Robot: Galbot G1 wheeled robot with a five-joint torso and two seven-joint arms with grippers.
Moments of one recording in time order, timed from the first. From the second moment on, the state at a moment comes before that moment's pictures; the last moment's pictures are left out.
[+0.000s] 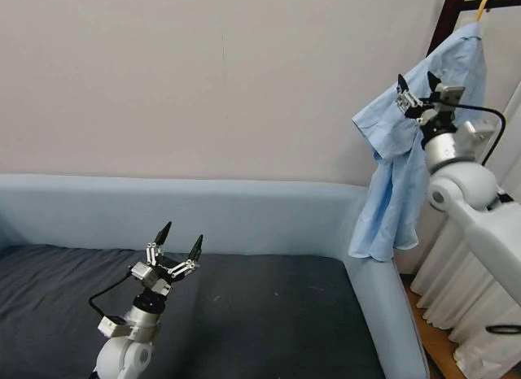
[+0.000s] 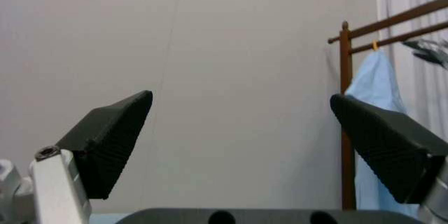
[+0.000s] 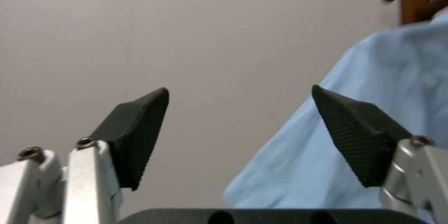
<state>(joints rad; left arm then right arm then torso) 1.22 -1.19 -0.49 -1.79 -0.70 -0.60 0.39 -0.45 0.63 0.07 1.78 0.94 0.22 0.19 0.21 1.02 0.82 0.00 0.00</state>
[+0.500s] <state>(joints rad) 1.46 -1.39 -0.55 -2.07 -0.47 -0.34 0.17 -1.11 0.85 0.35 1.99 0.62 0.25 0.06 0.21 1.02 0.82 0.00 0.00</state>
